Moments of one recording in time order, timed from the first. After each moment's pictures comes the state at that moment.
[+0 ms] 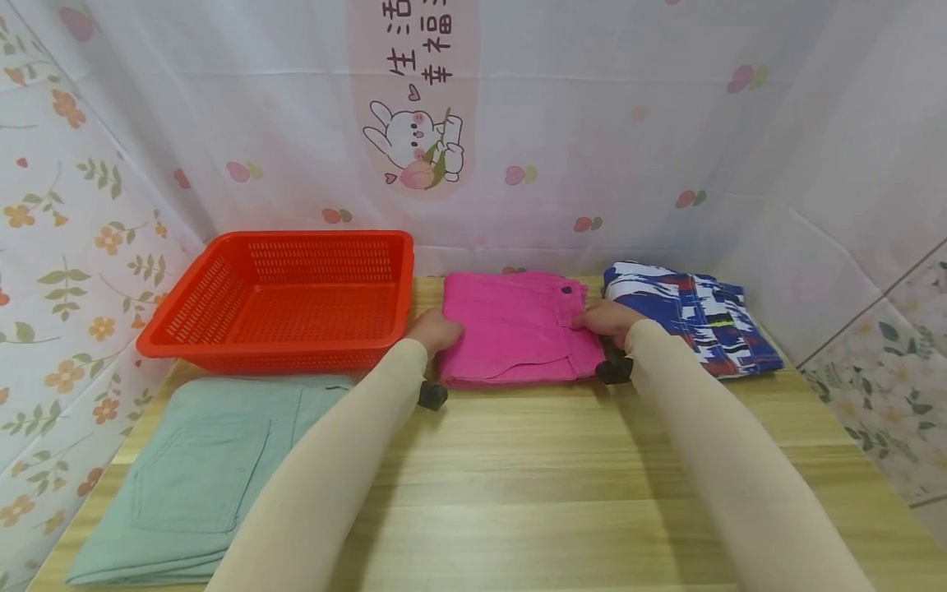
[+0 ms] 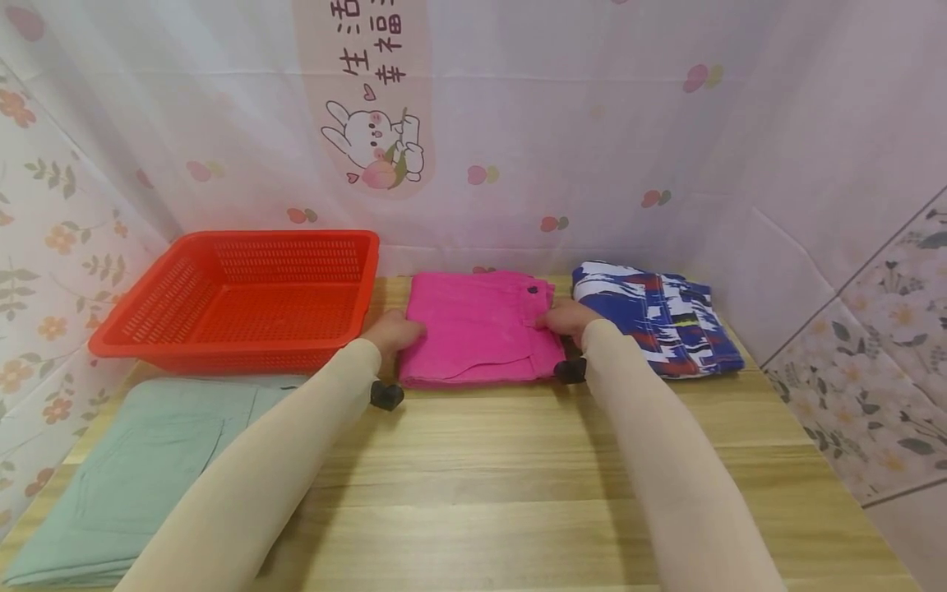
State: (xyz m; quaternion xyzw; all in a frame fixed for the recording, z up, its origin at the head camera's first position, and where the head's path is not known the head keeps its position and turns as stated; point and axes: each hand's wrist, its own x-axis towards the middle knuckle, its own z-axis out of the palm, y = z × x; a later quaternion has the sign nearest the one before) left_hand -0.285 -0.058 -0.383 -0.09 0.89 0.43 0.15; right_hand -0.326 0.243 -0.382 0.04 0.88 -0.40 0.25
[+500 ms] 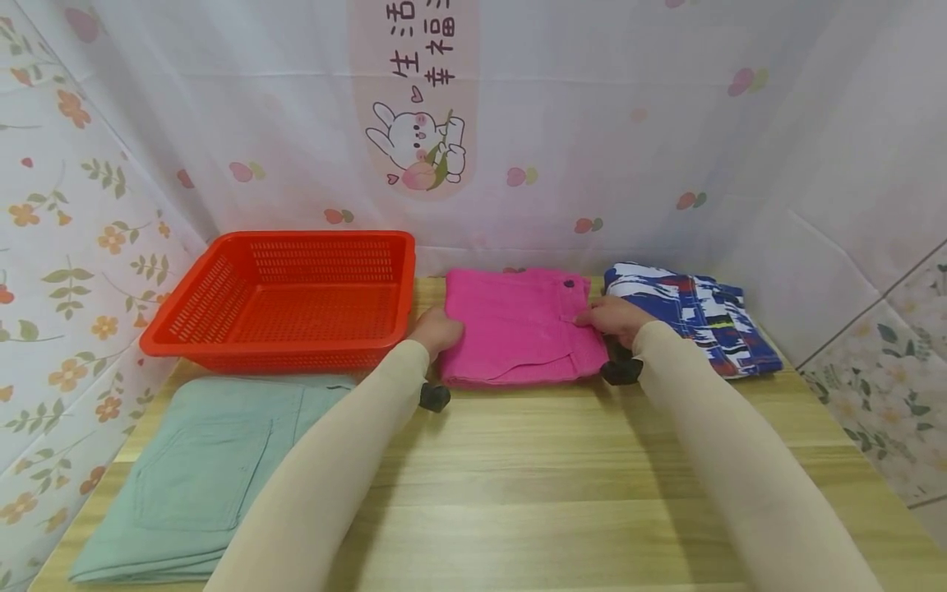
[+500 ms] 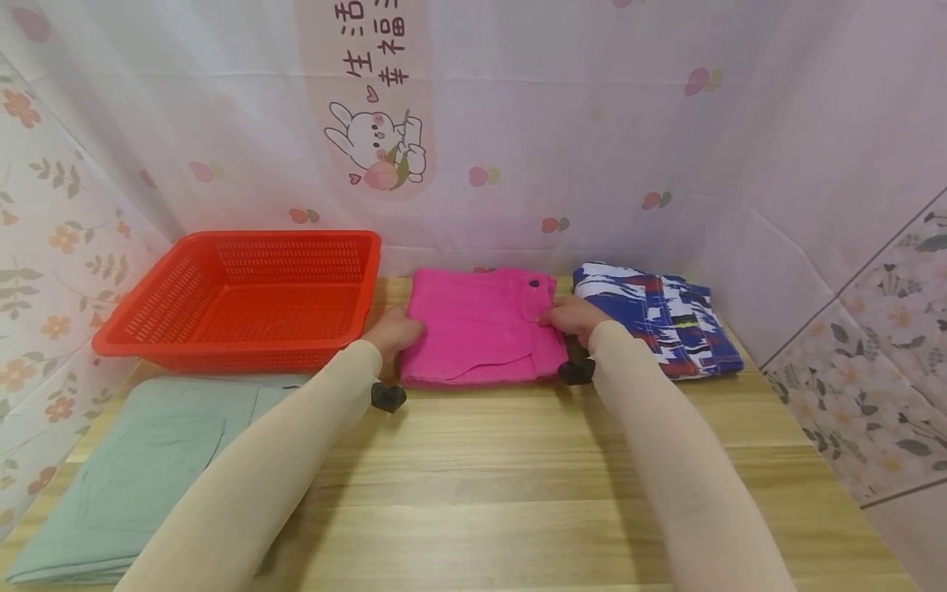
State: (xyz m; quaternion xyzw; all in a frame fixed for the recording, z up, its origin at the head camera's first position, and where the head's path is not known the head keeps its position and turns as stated) left_hand -0.284 -0.055 -0.380 -0.09 0.87 0.46 0.13; right_hand -0.322 0.248 -0.370 0.04 0.88 -0.41 0.24
